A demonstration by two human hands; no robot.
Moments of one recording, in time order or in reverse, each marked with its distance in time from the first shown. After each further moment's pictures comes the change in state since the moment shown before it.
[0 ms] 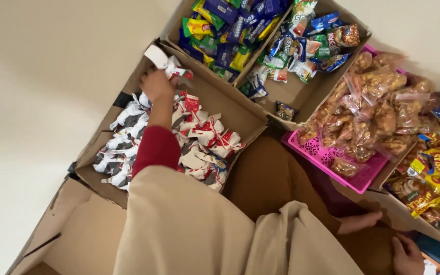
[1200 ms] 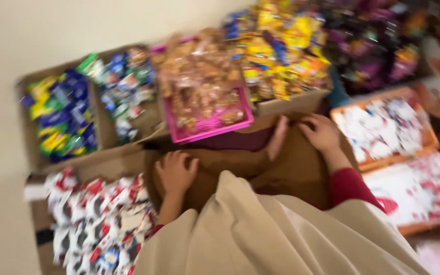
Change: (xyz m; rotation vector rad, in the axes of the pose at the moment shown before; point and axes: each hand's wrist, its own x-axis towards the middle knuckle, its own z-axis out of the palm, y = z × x) left_hand -0.358 0.180 -0.019 -0.114 0.056 1.122; right_hand -0.054 -0.054 0.001 -0.117 0.358 -0.027
